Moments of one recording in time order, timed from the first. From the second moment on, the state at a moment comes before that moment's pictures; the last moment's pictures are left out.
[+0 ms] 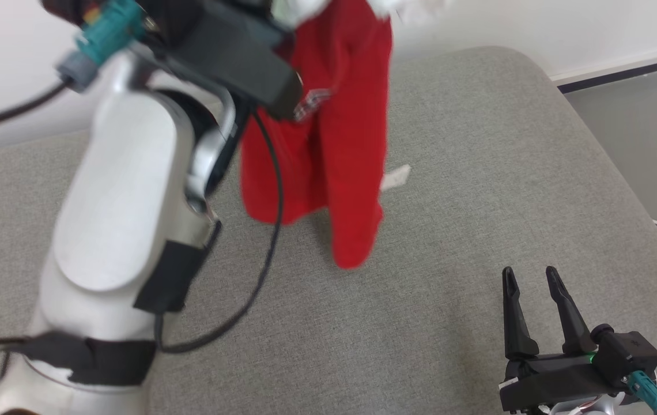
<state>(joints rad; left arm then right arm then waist) -1.07 0.08 -0.34 0.23 -0.27 -0.12 0.00 -0.08 -0.05 0.01 0.17 0.23 0.13 -0.26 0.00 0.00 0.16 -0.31</state>
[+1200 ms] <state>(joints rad) -0.49 0.09 -0.33 0.62 -0.40 -0.10 -0.26 -0.06 -0.05 0.03 0.17 0.19 0.13 -0.26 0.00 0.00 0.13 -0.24</state>
